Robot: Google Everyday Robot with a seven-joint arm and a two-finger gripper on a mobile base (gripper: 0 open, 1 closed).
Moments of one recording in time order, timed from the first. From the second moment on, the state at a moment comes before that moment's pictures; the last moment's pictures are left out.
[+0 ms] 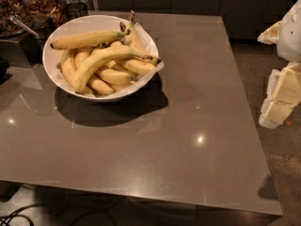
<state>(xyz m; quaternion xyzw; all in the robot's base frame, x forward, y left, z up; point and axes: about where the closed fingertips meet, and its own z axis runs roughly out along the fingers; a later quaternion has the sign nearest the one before) 0.438 -0.216 0.977 -0.60 0.78 -0.04 0.16</state>
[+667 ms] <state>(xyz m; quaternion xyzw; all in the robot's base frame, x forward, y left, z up) 0.443 -0.194 0.986 -0.62 0.77 -0.03 0.15</state>
